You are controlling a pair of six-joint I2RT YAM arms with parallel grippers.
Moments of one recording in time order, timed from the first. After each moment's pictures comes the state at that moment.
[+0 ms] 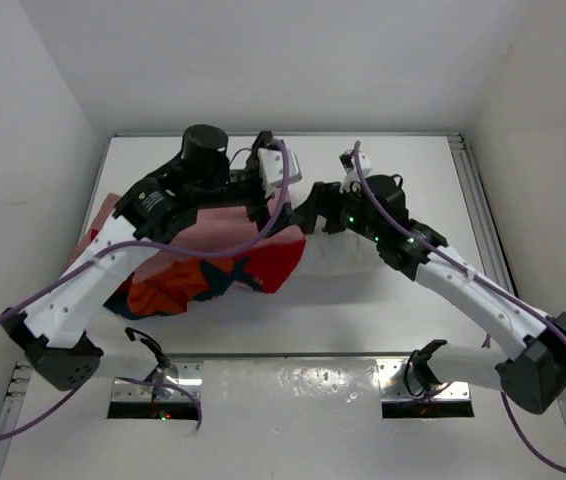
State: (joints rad) left arm -0.71 1.35 1.66 -0.66 0.46 0.52; right arm 0.62 1.23 0.98 -0.06 -0.11 0.53
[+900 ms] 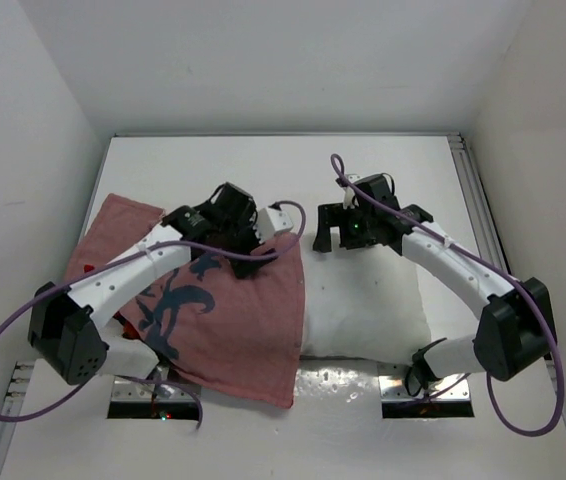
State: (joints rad) left arm -0.64 1.37 1.17 -0.79 0.10 0.58; right arm 0.46 1.40 1.02 -0.50 -0.17 0.30
